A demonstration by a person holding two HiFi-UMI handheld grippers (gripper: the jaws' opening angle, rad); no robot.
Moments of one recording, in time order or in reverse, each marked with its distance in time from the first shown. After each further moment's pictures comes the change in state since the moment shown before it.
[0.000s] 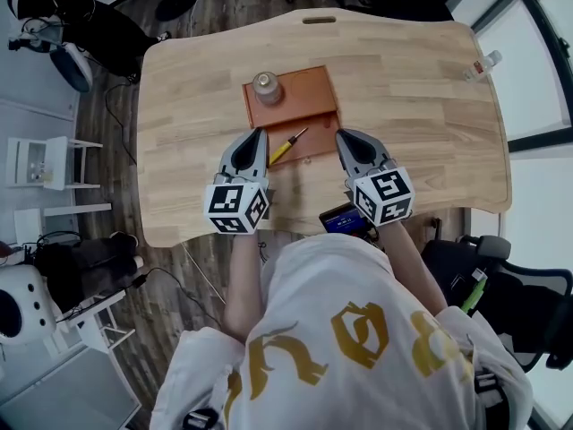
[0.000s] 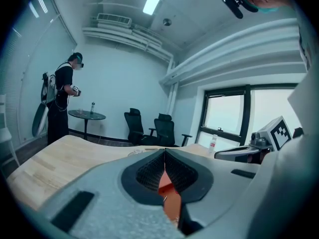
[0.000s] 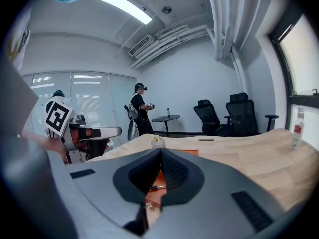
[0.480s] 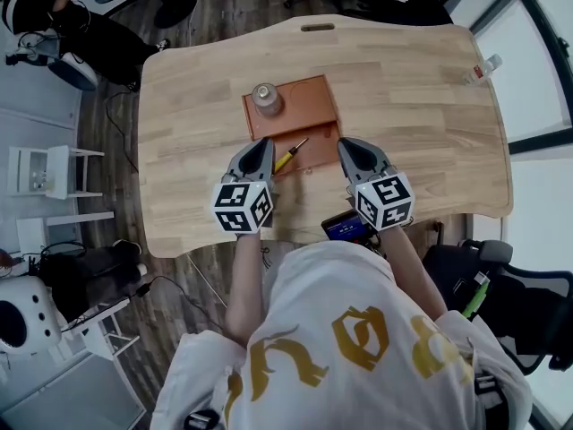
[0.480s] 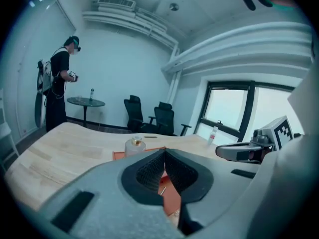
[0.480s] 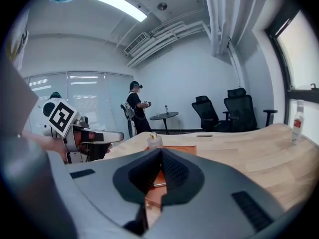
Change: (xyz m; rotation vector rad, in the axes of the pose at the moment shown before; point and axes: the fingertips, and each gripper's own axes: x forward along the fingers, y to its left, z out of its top) left arm 0.027 0.004 -0.028 -0.054 0.151 -0.016; right arm 0.009 -0.015 -0.012 0.039 0.035 -0.012
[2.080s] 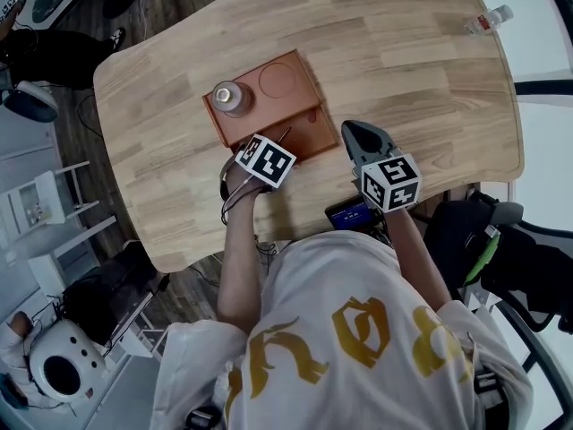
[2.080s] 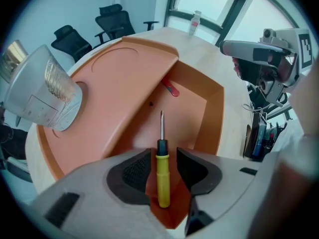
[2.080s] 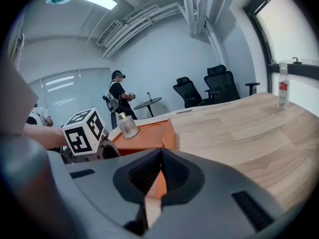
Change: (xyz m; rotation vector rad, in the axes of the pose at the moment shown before) left arm 0.096 0.013 -0.190 0.492 1.122 -0.227; right arm 0.032 -0.085 -0.077 0.196 0.153 -0.126
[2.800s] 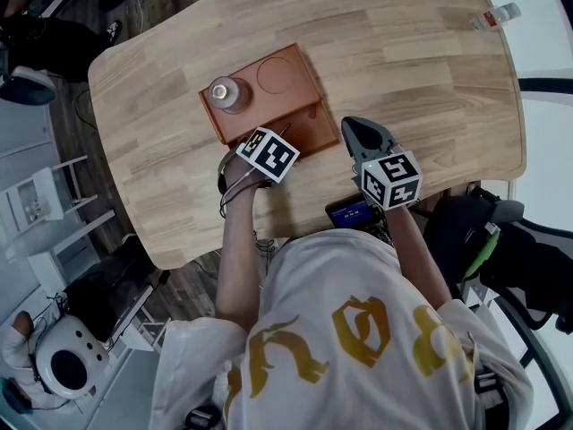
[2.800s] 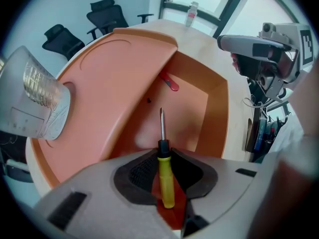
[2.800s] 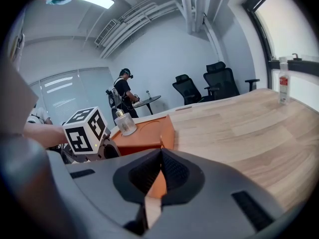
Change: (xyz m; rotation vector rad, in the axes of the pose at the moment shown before) left arm 0.009 0.003 -0.001 0.055 0.077 -0.011; right arm 0.009 -0.005 -0.008 0.019 0.021 0.001
